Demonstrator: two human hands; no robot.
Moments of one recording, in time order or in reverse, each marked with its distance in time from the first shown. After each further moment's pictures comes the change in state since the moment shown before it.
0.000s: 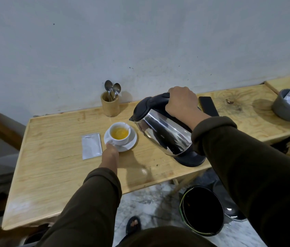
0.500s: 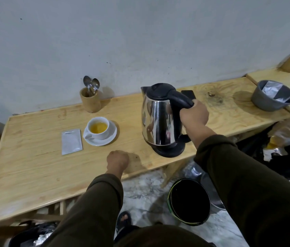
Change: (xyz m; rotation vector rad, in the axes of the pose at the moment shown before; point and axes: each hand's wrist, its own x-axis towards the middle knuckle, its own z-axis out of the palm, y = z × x) left_hand -0.064 -0.060 0.060 1.037 -0.089 0.447; right_hand -0.057 0.115 0.024 0.700 0.192 0.568
